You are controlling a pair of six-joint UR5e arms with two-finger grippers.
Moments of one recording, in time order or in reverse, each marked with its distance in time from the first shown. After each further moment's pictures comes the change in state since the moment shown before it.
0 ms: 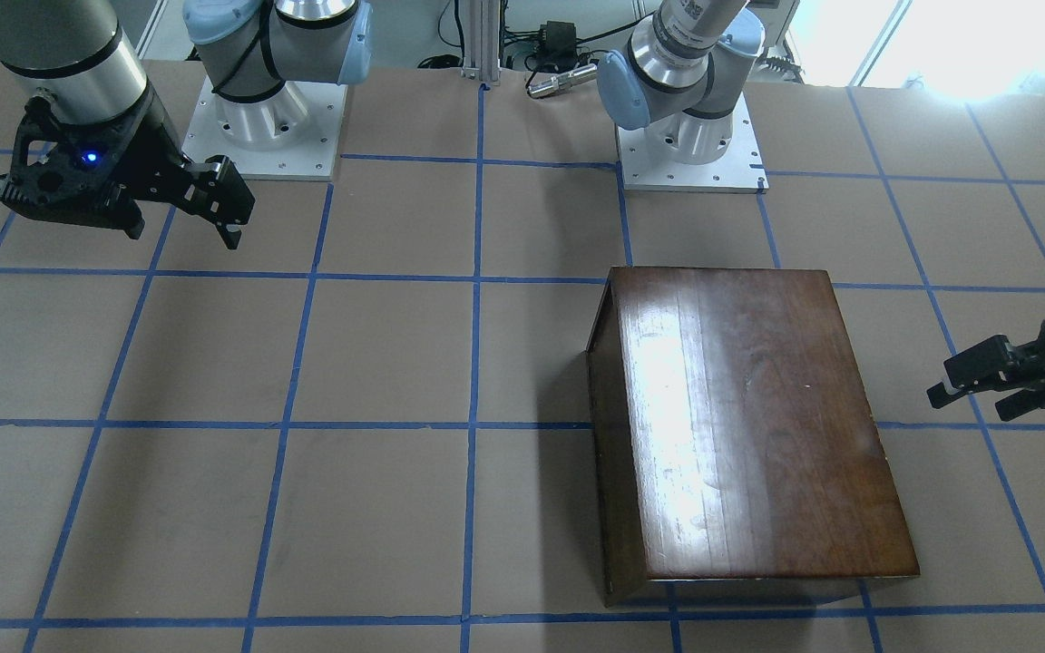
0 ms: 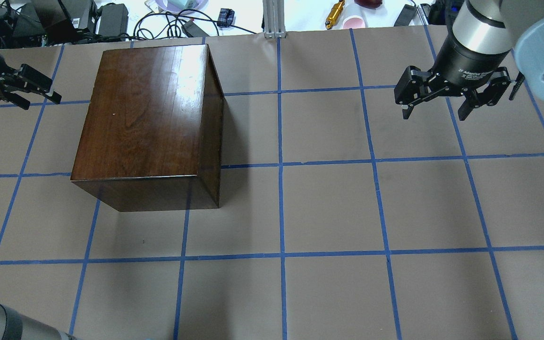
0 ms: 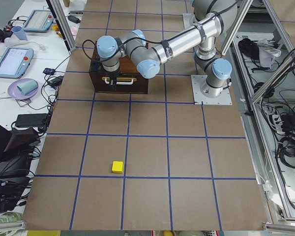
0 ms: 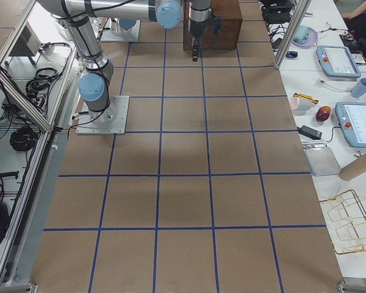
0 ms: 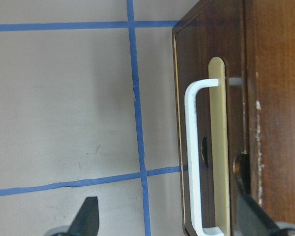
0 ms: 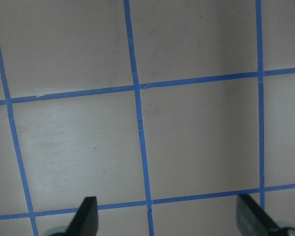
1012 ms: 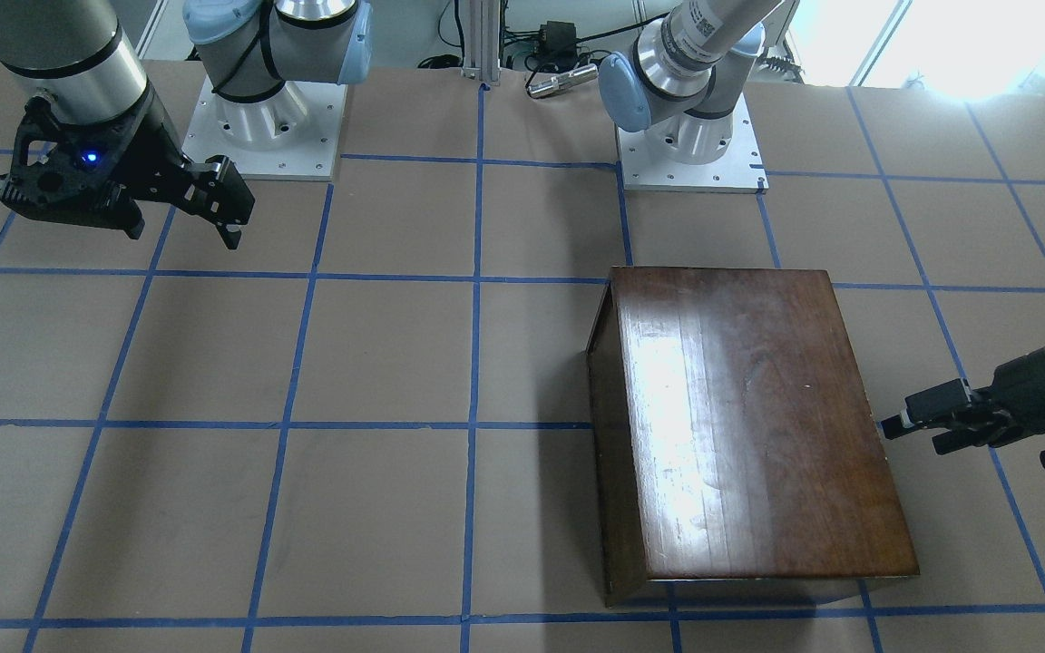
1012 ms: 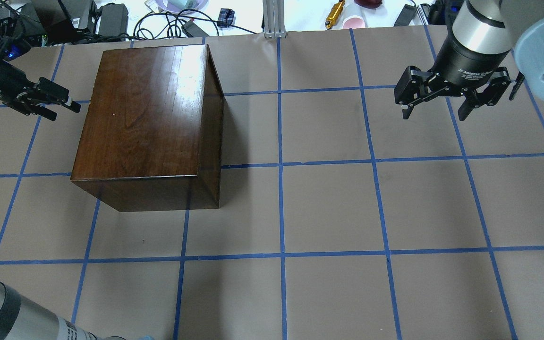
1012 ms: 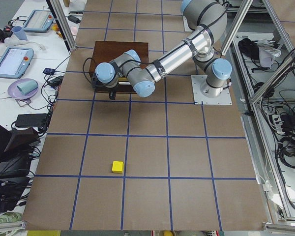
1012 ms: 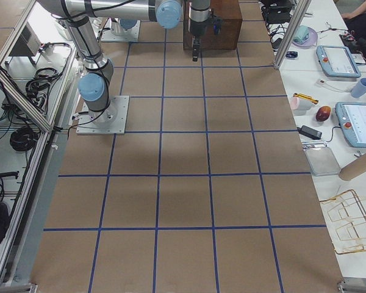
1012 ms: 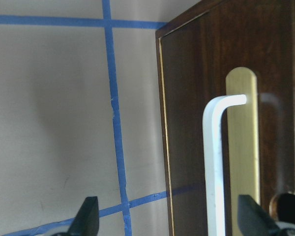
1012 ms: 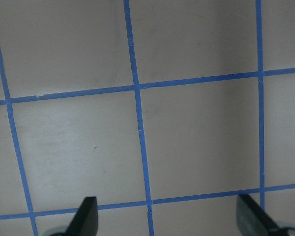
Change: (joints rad) left arm 0.017 -0.106 -0.033 -0.003 -0.146 0.031; right arm 0.000 0.000 0.000 0.000 0.000 0.000
